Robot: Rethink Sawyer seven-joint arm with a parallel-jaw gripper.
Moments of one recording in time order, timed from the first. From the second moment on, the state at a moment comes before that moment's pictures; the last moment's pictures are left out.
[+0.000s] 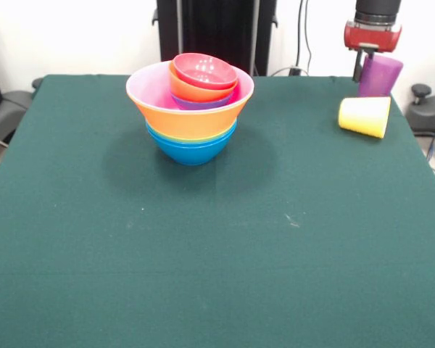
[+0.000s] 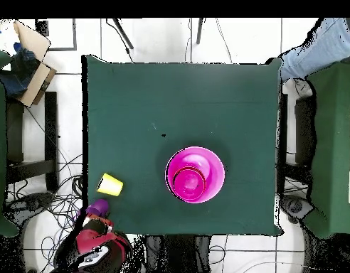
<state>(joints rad) 0.44 -0.52 -0.08 2.21 0.09 -0.29 2.50</state>
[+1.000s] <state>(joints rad) 0.38 -0.53 -0.10 2.13 0.01 -0.22 2.50</state>
